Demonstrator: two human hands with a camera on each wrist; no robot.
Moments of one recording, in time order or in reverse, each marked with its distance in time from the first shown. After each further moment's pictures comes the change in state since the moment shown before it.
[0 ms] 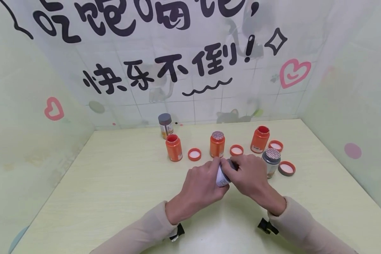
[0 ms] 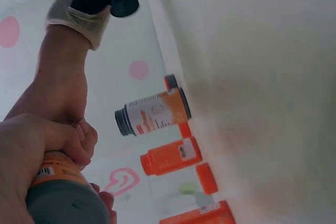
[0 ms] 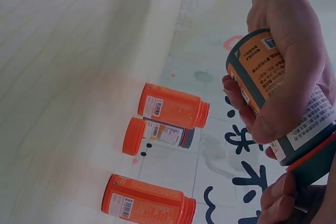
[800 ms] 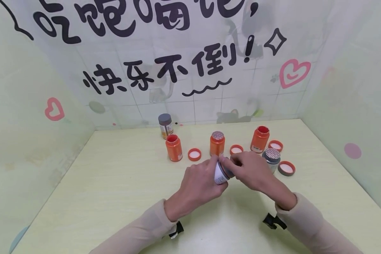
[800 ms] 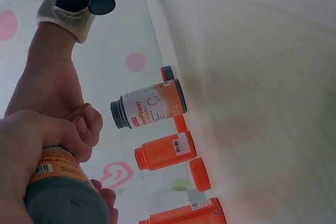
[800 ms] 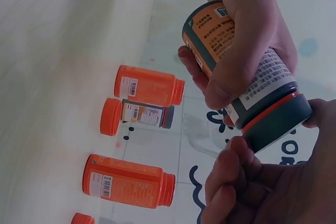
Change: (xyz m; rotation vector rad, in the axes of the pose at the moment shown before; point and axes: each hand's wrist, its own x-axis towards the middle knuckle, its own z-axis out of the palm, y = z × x) left_hand 0.004 -0.006 0.002 -0.038 0.000 -0.045; right_hand 0.011 0.005 -0.021 0.042 -0.322 0.113
